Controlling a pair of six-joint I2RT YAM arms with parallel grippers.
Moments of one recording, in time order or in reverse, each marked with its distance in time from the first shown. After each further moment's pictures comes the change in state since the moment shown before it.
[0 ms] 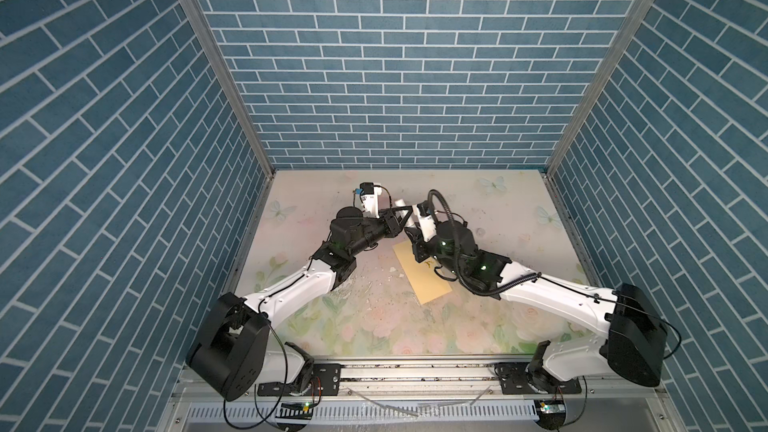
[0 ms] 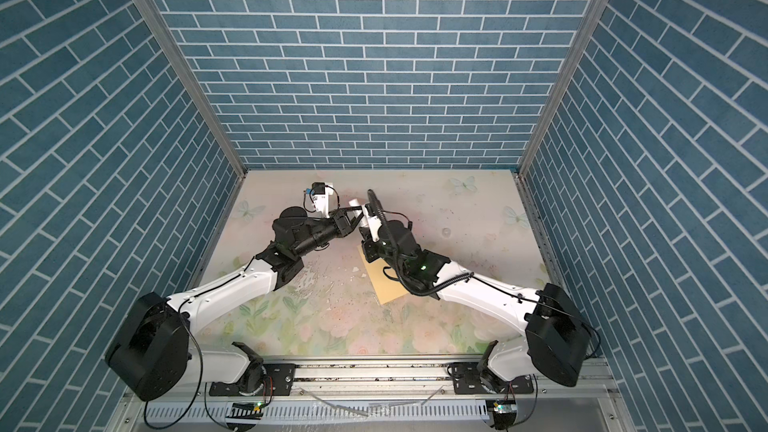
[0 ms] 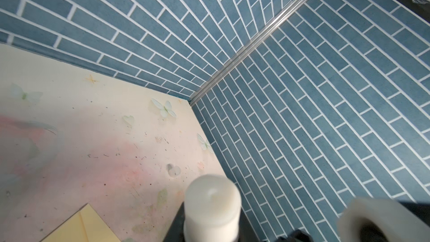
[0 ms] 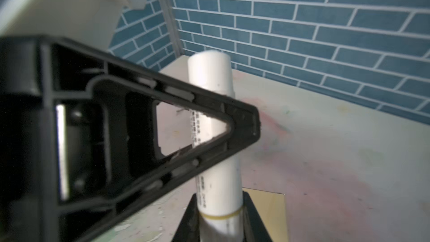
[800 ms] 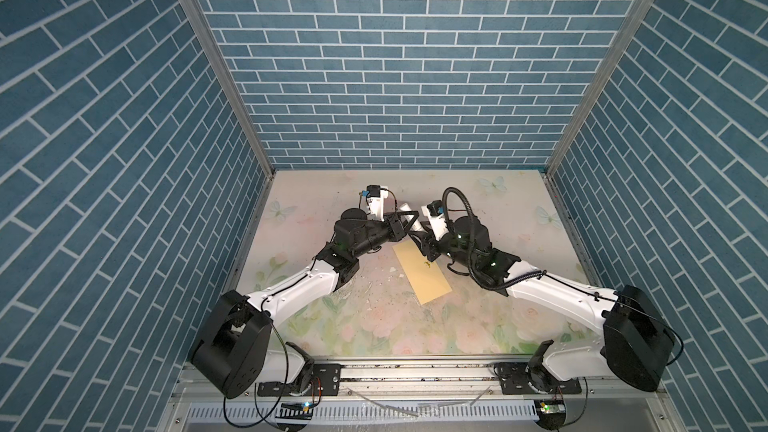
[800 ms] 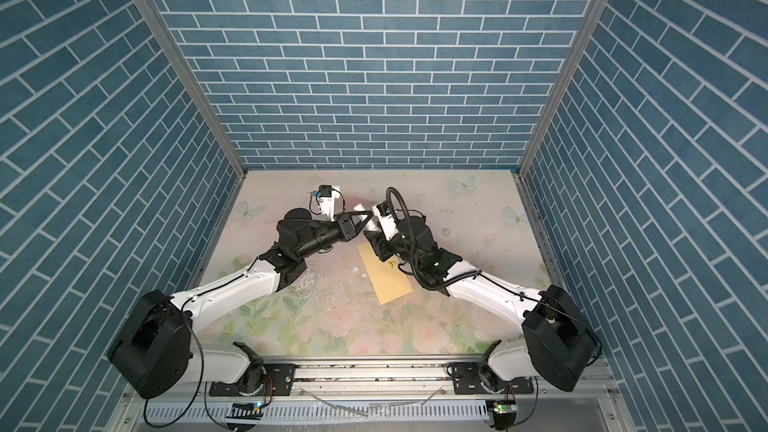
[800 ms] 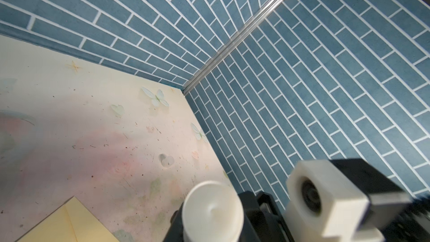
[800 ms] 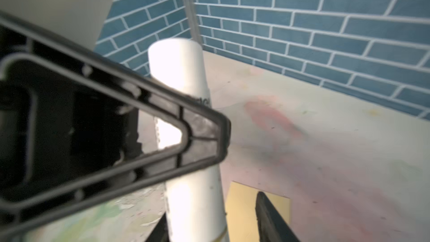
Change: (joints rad) left arm -0.025 0.010 0.001 -0.001 0.065 0.005; right arm -0.251 -0.082 -0.201 0.201 -0.625 0.088
